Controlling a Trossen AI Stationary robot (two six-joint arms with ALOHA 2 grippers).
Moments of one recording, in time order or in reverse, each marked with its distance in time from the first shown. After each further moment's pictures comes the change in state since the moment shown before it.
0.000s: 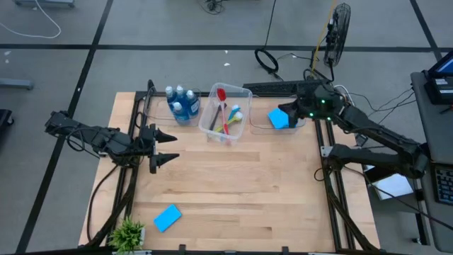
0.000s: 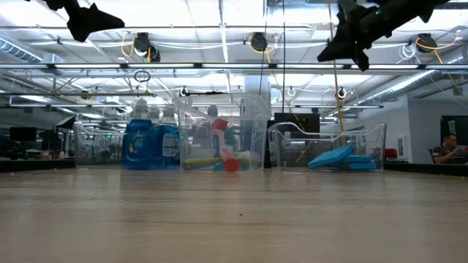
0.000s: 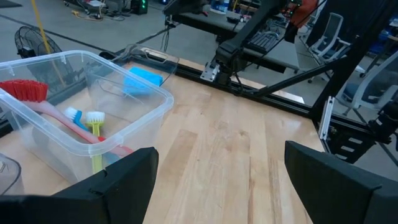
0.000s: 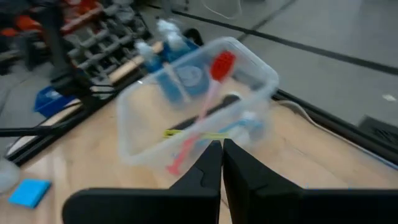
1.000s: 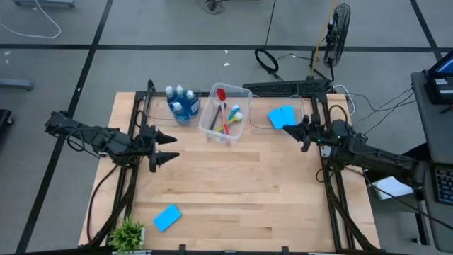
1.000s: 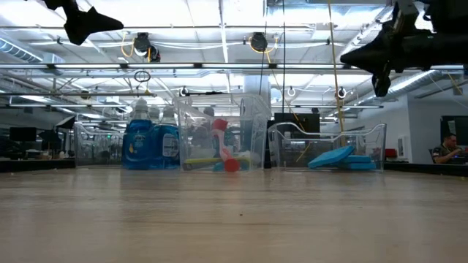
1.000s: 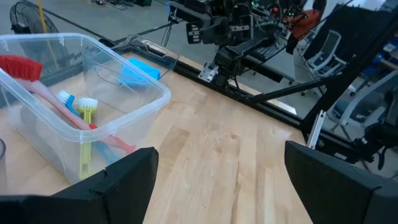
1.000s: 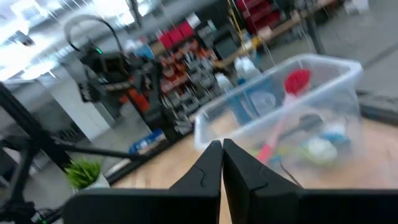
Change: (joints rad) left arm 0.000 0.000 0.000 0.000 0.000 -0.123; right arm 0.197 -0.514 -0.600 0.516 -0.003 0.200
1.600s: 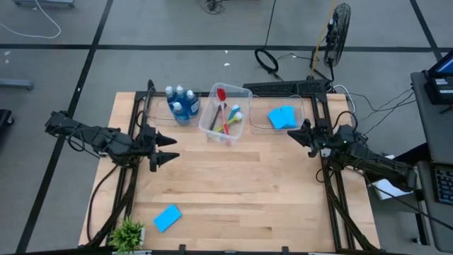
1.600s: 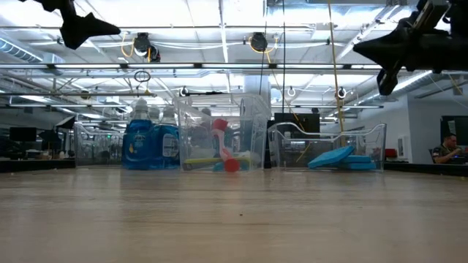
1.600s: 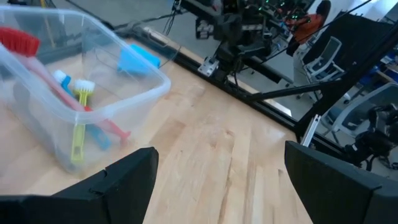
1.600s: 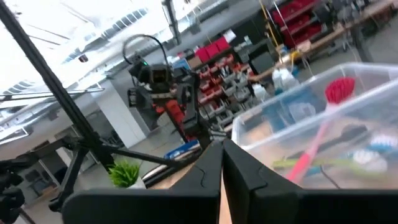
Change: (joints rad) left arm 0.000 0.002 0.000 -0.025 0.012 -0.105; right arm -0.001 -0.216 -0.112 0.050 -0.110 0.061
